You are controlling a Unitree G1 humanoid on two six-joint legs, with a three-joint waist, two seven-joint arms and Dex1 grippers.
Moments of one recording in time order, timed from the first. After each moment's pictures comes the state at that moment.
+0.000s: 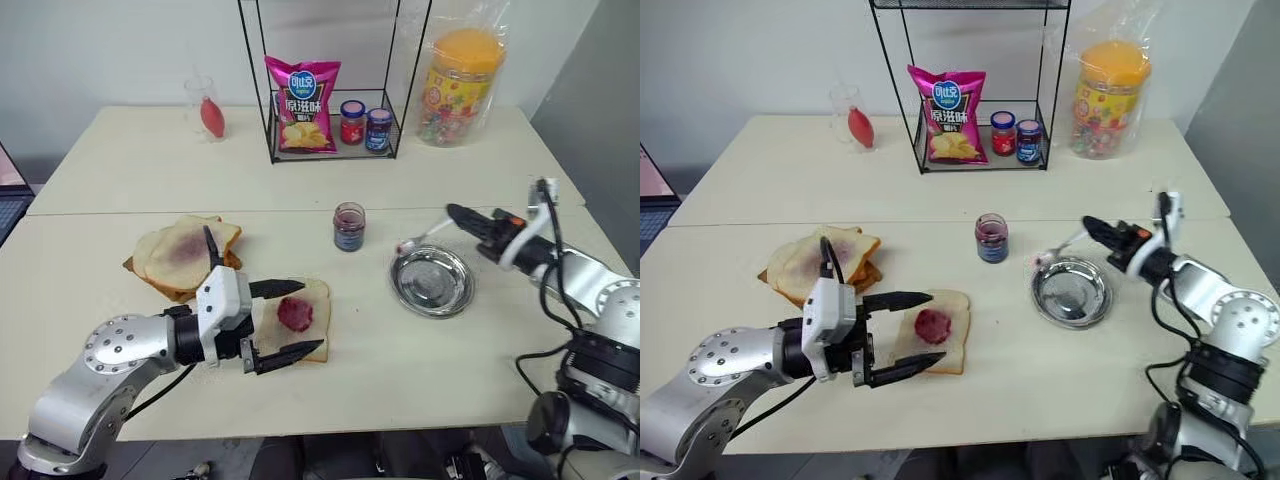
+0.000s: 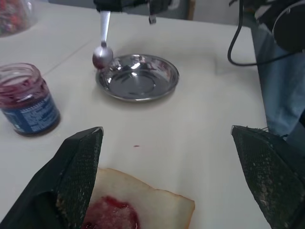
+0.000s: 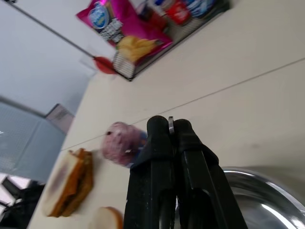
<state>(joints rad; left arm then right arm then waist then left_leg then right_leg) 0.03 0.79 0.09 -0.63 -0.60 0.46 -0.95 -0.53 -0.41 -0.60 -0.04 1.11 1.23 0.11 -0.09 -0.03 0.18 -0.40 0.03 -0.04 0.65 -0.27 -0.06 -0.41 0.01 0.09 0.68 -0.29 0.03</state>
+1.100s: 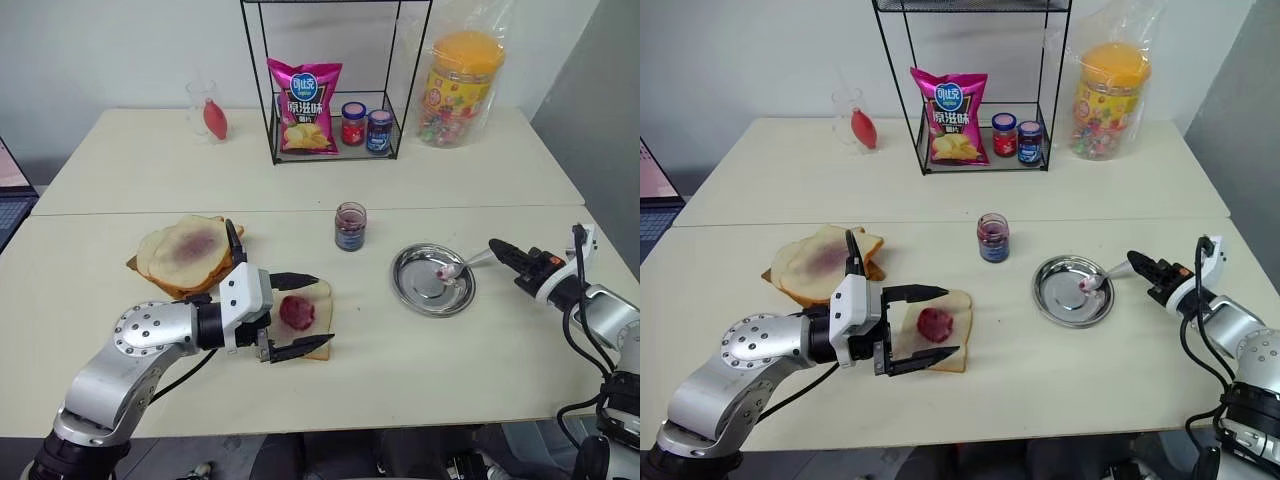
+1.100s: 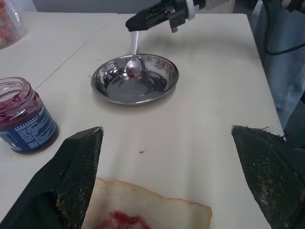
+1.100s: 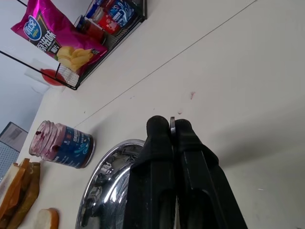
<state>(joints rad) -0.09 0.75 0.00 -0.55 -0.51 0.41 -0.95 -0.34 -0.54 -0.57 0.10 0.99 1.03 0.33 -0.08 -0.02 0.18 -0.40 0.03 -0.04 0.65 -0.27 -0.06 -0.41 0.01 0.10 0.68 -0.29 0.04</state>
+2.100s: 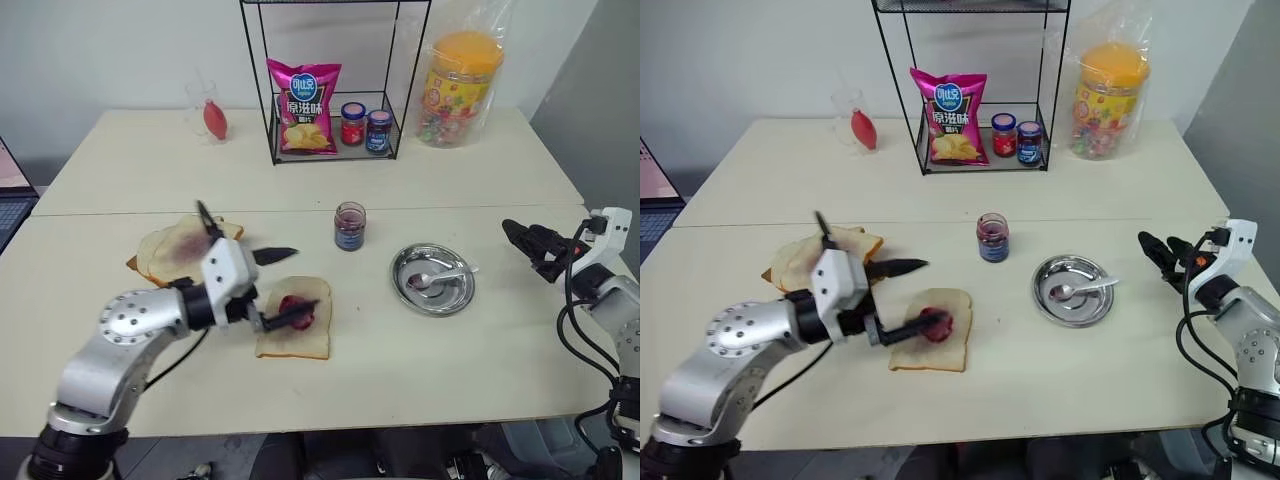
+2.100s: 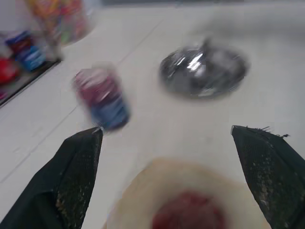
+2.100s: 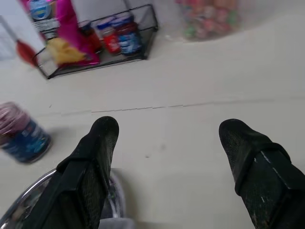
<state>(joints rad) -0.06 0.82 0.17 -0.44 -0.39 0.40 -0.82 -0.26 -0.66 -0.38 -0.07 0.67 0.62 0.60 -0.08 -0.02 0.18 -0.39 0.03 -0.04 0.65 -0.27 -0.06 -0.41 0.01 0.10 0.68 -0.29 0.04</state>
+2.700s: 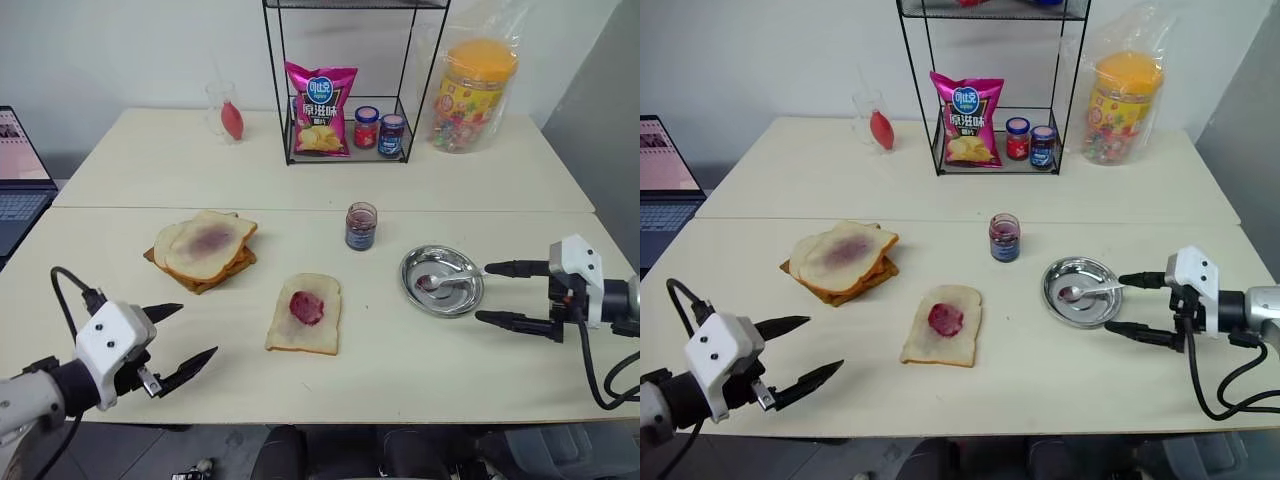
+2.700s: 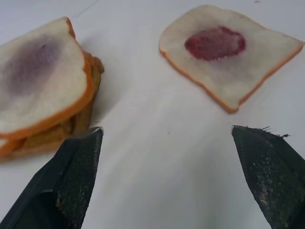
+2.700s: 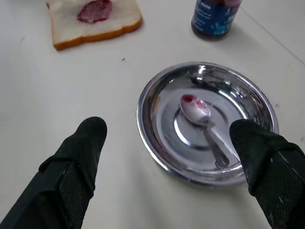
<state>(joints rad) 0.53 0.76 0.62 -0.67 -0.42 0.42 -0.91 -0.08 -1.04 -0.21 -0.13 0.51 0.30 1.27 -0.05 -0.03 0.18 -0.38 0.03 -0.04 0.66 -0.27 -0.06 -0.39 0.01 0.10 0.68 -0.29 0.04</state>
